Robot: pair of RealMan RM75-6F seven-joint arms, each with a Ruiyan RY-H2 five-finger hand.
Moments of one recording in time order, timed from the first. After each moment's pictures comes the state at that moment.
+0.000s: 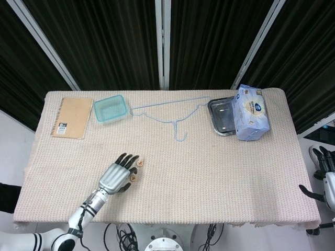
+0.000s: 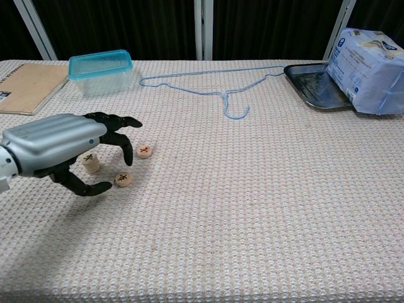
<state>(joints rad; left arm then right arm) -0.57 -1.55 0.01 -1.64 1.32 1.06 0.48 0.02 -0.97 0.07 -1.69 -1.42 1.45 0.09</state>
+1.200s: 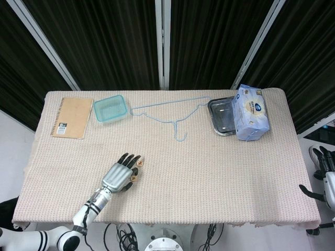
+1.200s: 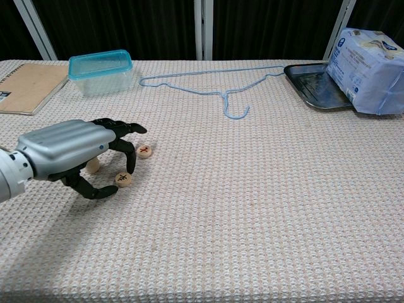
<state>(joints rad) -0.58 -1.60 -0.01 -1.59 1.28 1.03 0.51 0.02 -0.96 0.08 -1.70 -1.41 1.45 0.09</state>
